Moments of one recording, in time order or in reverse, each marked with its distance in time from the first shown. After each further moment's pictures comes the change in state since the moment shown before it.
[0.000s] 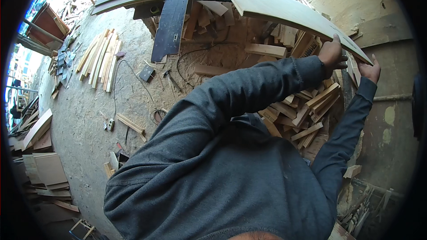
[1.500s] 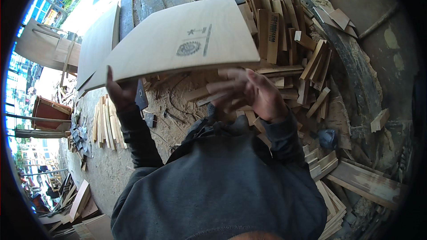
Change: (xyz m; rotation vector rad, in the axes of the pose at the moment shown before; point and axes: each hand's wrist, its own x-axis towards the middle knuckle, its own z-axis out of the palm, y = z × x) left_hand -0.132 0.198 -0.143 0.142 0.390 0.518; right_hand -0.202 0.154 -0.015 -0.100 -0.926 0.332
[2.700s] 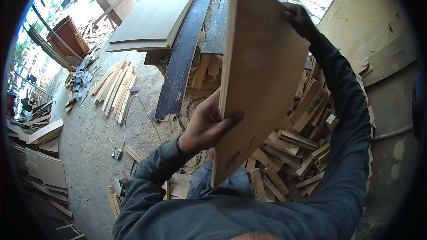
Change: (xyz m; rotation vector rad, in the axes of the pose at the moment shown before) left_hand -0.044 0.012 0.026 0.792 -0.406 0.217; right_hand 0.445 -0.129 -0.019 -1.491 -0.385 -0.666
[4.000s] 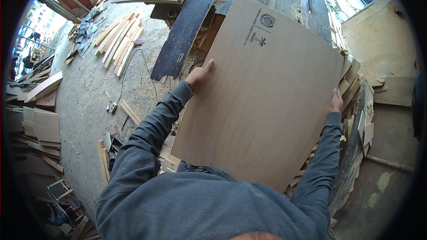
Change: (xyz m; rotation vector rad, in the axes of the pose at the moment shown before) left_hand -0.003 -0.336 -0.122 0.514 0.334 -0.948; right_hand -0.404 0.202 0.054 0.265 0.665 1.248
